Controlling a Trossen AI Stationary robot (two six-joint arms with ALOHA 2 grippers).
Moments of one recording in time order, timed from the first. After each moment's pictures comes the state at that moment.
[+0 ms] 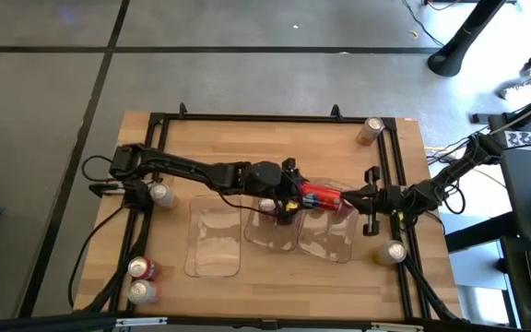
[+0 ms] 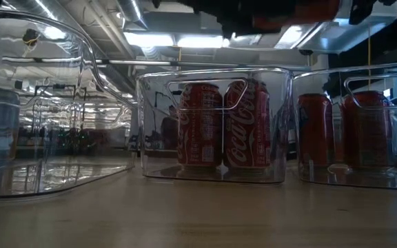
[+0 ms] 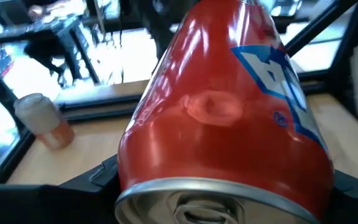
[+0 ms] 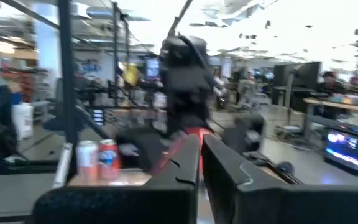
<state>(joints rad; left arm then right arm) -0.06 1.83 1.41 0.10 -0.08 0.12 0.63 0.65 0.30 0.67 0.68 -0.21</state>
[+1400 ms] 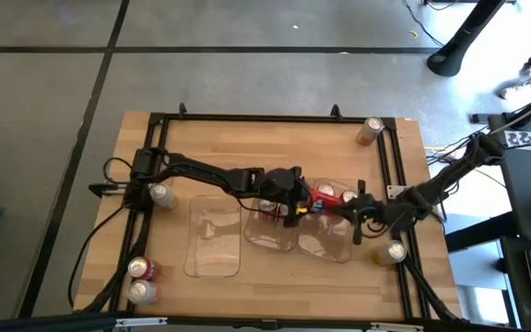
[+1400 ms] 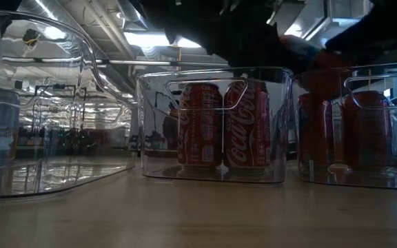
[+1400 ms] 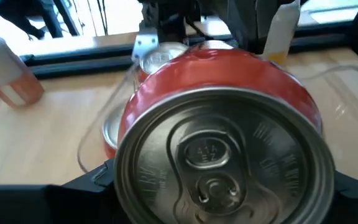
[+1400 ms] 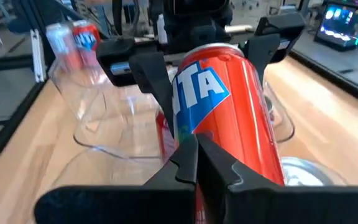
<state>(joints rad) -0.04 2.00 1.43 0.14 -0.02 0.10 0.62 0.82 0.40 0.01 0.73 0.36</state>
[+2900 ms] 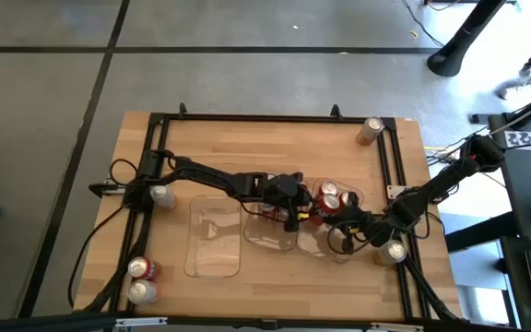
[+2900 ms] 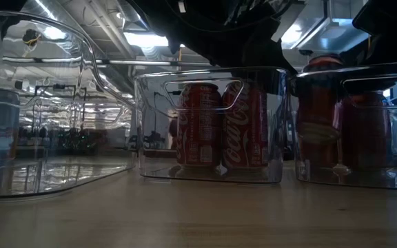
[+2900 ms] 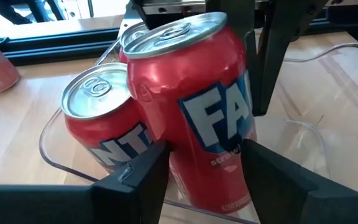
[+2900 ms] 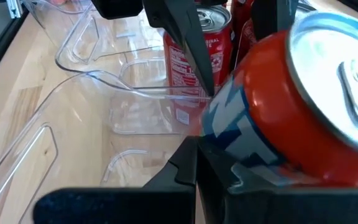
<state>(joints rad) -0.06 2.08 1.44 0.13 0.00 0.08 0.62 1.08 0.40 -0.04 0.64 0.58</state>
